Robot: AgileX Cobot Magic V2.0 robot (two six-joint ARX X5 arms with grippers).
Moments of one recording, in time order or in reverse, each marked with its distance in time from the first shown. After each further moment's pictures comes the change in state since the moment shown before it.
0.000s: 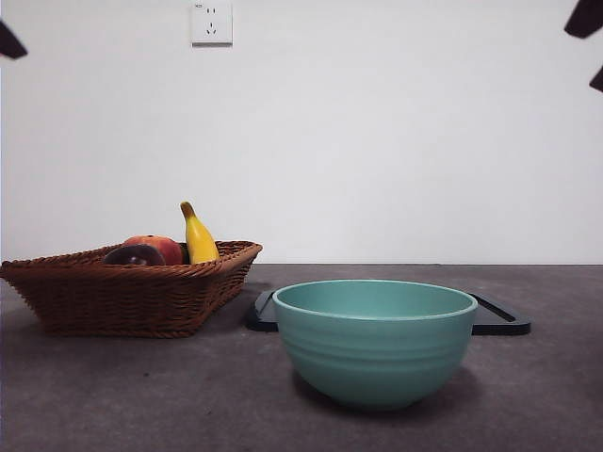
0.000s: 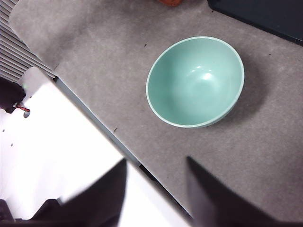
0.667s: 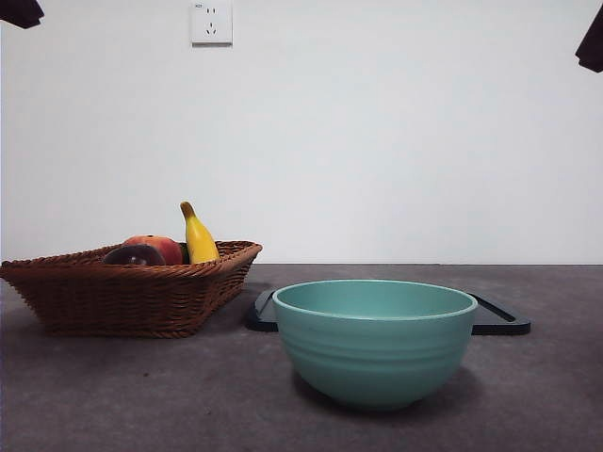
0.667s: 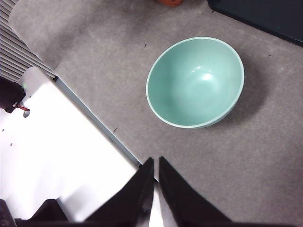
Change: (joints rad) left arm 0.000 0.000 0.000 0.000 0.000 0.000; right arm 0.000 0.000 0.000 0.003 0.000 -0.004
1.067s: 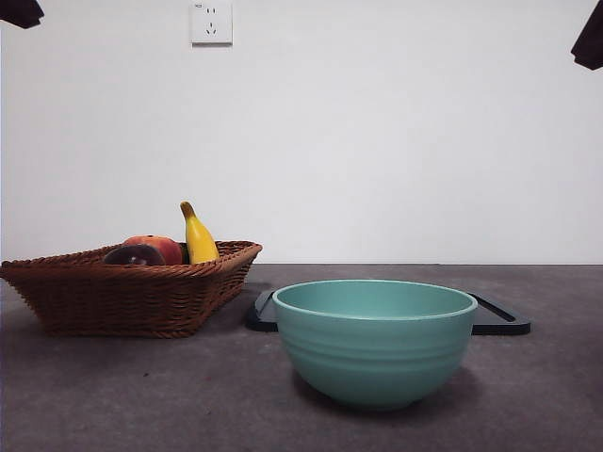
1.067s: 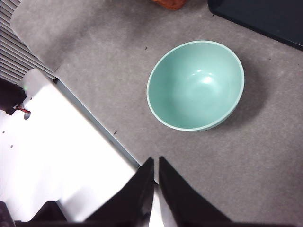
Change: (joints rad) left arm 0.000 0.000 0.000 0.000 0.000 0.000; right arm 0.000 0.000 0.000 0.008 0.000 0.000
